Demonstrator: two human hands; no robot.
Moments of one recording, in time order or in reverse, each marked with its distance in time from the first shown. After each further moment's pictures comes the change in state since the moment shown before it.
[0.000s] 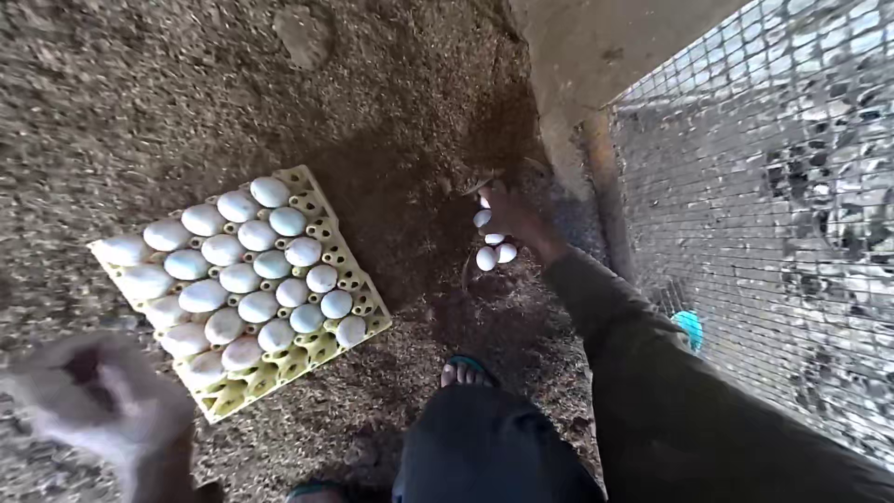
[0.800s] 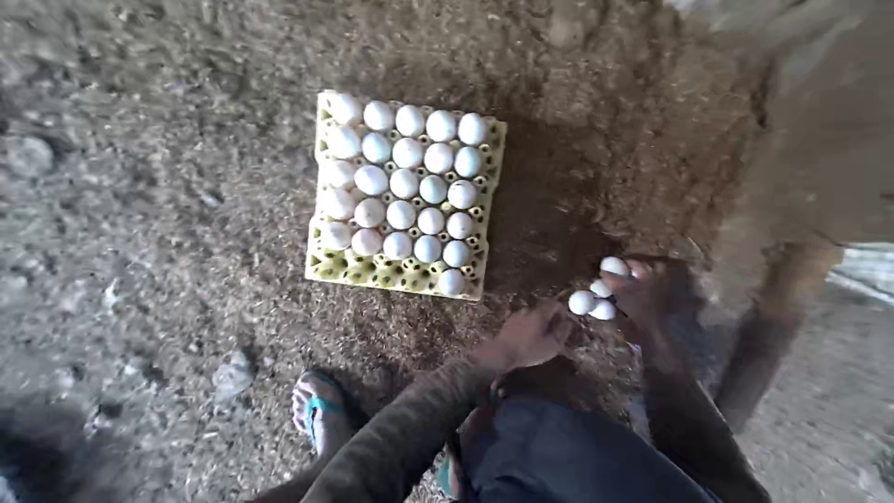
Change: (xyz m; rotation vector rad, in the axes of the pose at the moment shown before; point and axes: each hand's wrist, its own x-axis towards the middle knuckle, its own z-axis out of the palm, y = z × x) left_hand -0.072 0.132 0.197 -0.562 -1.012 -0.480; right_hand -0.040 0.013 0.025 0.247 0.259 -0.045
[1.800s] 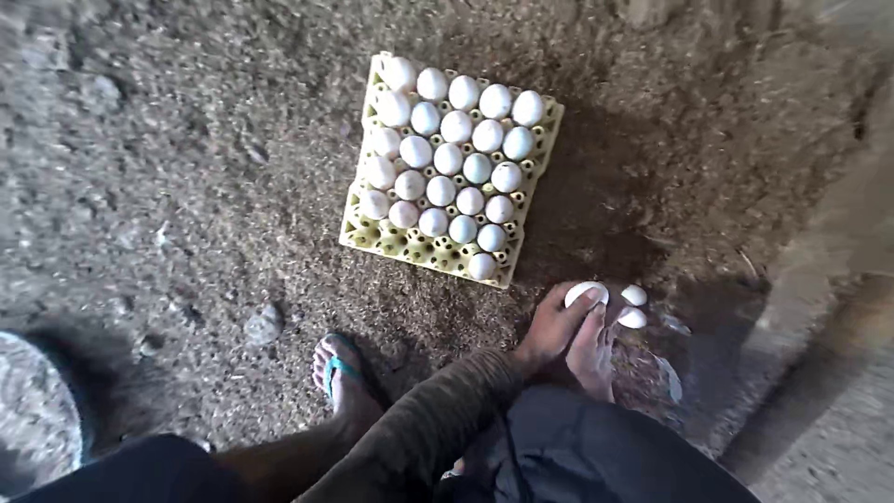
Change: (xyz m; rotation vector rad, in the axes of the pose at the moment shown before) left_hand 0.011 -0.021 0.031 -0.911 0.496 0.168; right_hand -0.153 -0.138 0.051 0.449 0.092 -0.224
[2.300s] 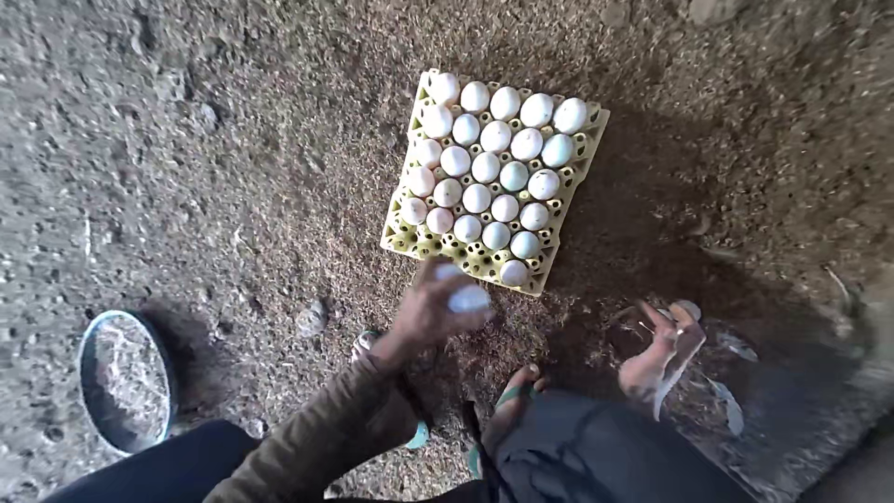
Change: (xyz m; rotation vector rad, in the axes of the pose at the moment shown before) left_hand -0.080 0.128 -0.172 1.169 0.202 0.339; right_hand 0.010 0.018 -0.011 0.282 0.133 -0.009
